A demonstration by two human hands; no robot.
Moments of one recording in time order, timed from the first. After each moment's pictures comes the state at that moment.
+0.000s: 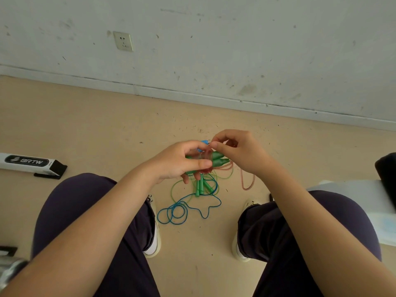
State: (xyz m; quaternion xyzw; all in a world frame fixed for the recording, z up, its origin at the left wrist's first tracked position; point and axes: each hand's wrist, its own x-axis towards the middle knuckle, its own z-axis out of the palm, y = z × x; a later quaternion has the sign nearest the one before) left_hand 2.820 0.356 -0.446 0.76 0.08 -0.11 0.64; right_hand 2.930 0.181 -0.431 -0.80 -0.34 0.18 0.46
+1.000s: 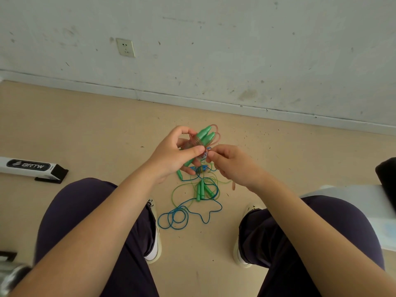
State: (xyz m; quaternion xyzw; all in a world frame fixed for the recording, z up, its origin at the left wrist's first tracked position) left_hand 2.825 0.361 -0.443 0.70 0.17 0.05 0.69; right_hand 2.907 0.192 -0.434 -0.81 -0.28 0.28 0.44
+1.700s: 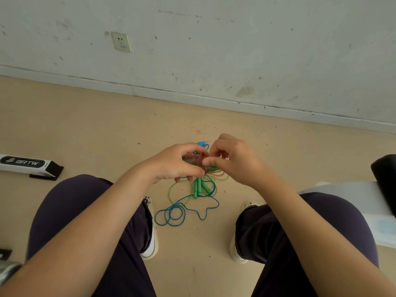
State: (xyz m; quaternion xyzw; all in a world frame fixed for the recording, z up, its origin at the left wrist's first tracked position) left_hand 2.821 0.358 -0.438 0.79 0.09 -0.14 0.59; right_hand 2.913 0.180 -0.426 -0.82 -0.43 0.12 0.36
